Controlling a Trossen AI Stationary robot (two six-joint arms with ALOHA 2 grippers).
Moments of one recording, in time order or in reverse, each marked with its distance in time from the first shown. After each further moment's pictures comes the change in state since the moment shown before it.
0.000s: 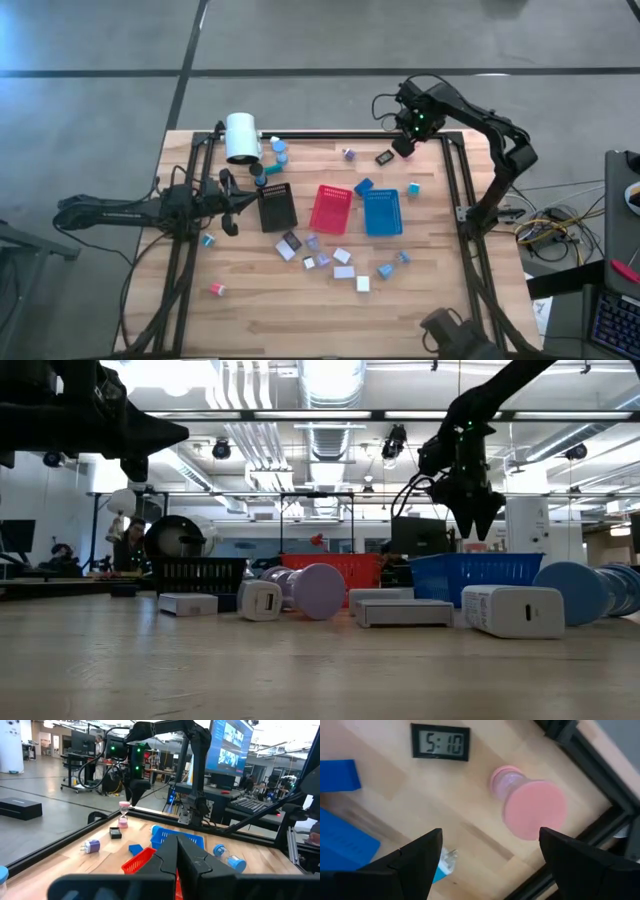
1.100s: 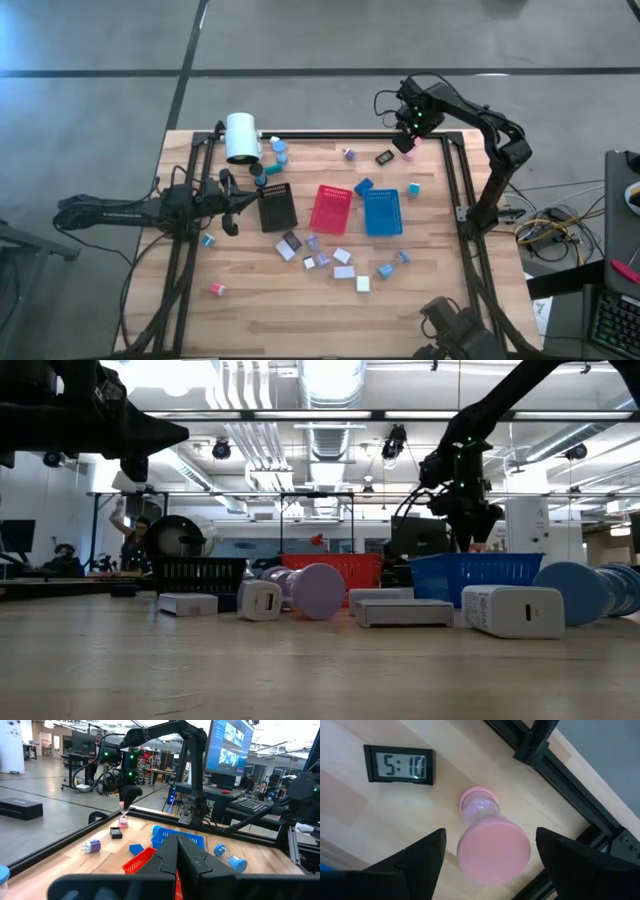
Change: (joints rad) left arm 0.000 0.002 0.000 0.000 -0.002 0.008; right arm -0.054 0.070 -0.007 0.105 0.039 -0.057
